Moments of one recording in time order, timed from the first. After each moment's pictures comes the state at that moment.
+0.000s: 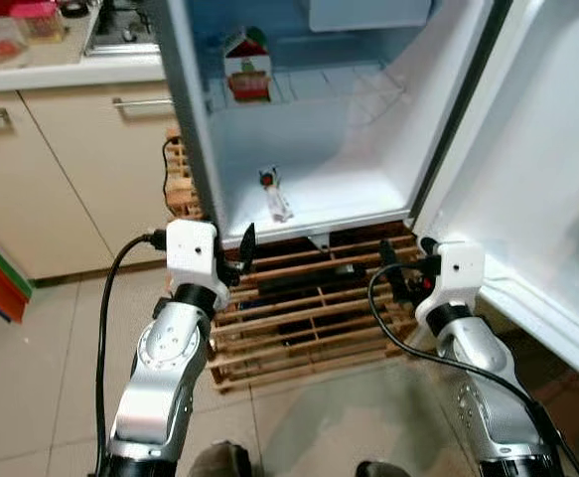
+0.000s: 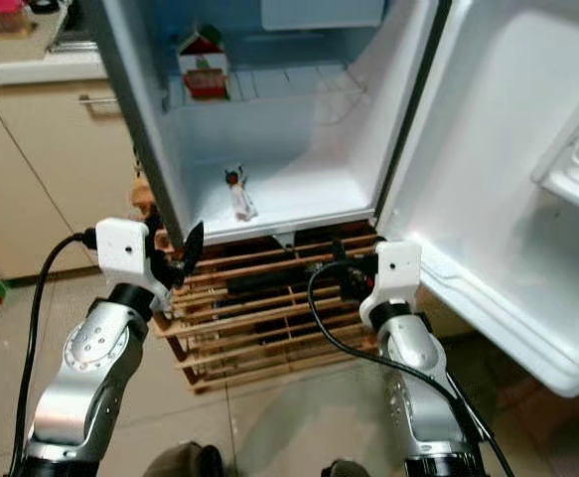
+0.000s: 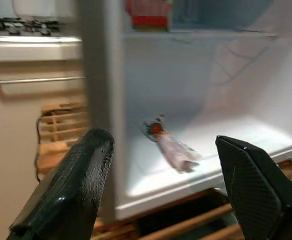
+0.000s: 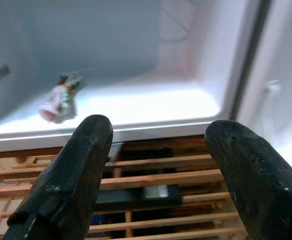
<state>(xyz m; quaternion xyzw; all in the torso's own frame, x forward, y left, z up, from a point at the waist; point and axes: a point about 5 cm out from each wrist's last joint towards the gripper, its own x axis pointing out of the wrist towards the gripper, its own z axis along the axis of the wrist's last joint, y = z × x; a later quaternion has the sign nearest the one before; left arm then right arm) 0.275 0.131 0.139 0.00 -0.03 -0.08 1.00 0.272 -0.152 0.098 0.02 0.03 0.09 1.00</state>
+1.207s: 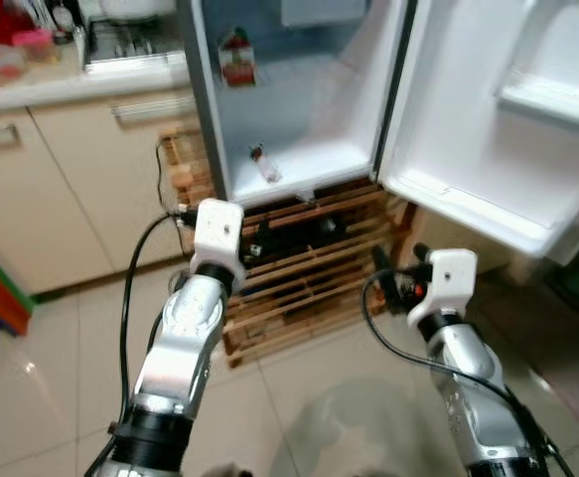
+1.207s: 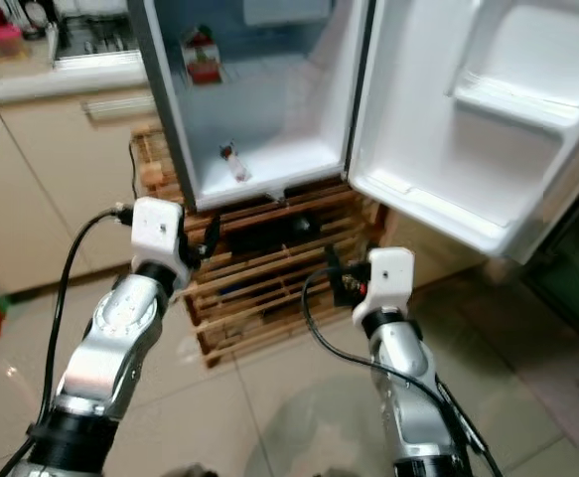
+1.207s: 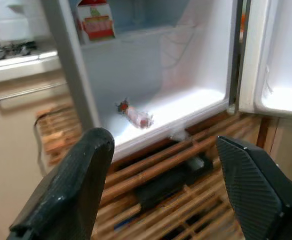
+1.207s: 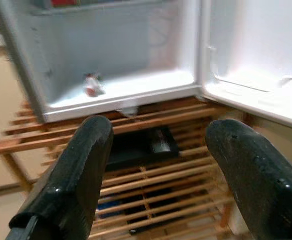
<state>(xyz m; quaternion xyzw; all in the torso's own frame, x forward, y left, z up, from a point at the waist) 0.301 0.110 0.136 0.04 -0.01 -0.11 0.99 0.274 -0.149 0.096 0.02 0.01 0.08 1.00</state>
